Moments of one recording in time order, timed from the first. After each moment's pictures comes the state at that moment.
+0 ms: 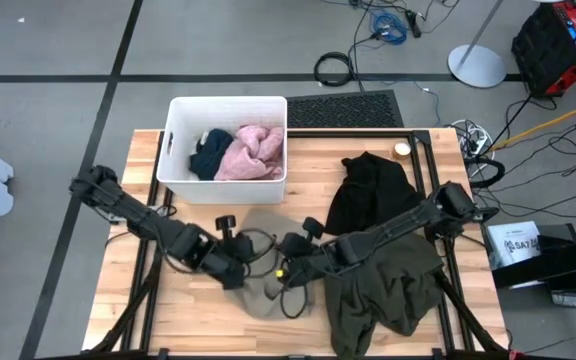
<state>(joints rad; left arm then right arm) -0.52 1.46 1.21 -0.93 -0.43 -0.53 0.37 1.92 1.46 -0.42 0.62 0.63</state>
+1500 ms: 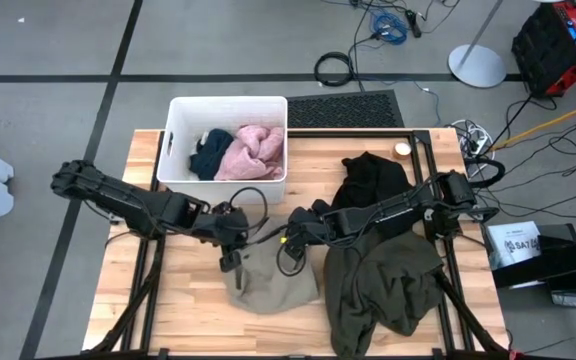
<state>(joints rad) -0.30 1.26 1.04 -0.75 -0.10 -0.58 0.17 1.88 1.25 -0.35 0.42 0.65</state>
